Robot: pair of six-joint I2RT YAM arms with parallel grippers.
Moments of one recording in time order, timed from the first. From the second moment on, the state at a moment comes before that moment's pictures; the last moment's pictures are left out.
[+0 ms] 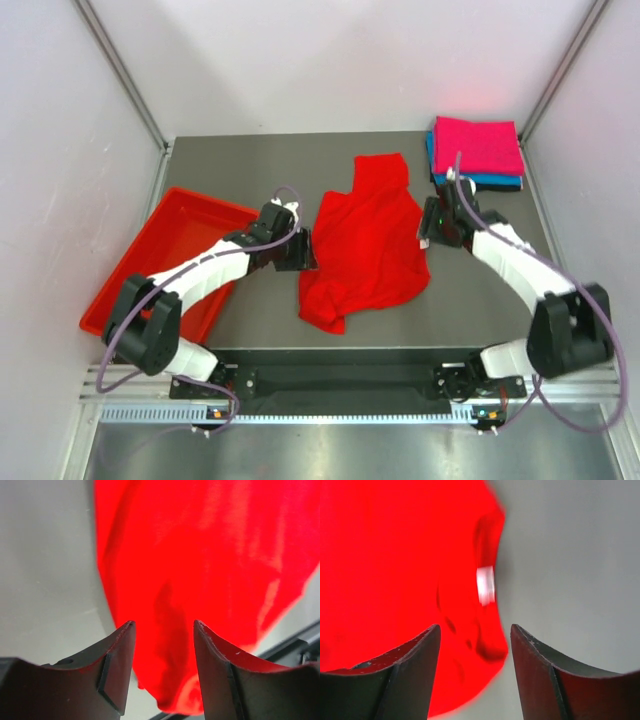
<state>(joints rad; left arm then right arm) -0.54 1.42 0.88 -0.33 0.19 -0.52 0.31 1.29 0.90 -0.50 0.15 0.49</state>
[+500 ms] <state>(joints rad) -0.29 1.66 1.17 -0.32 0.21 -0.53 0.20 1.89 1.29 -0.35 0.06 0.32</state>
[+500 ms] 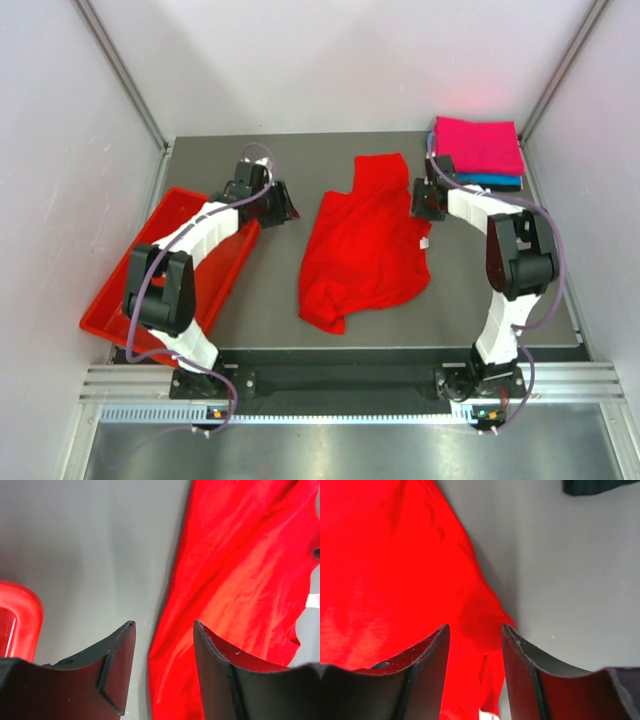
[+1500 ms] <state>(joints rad) -0.30 1.81 1.26 -0.29 0.30 -0.55 0.19 1.77 1.21 -0.36 0.14 0.24</state>
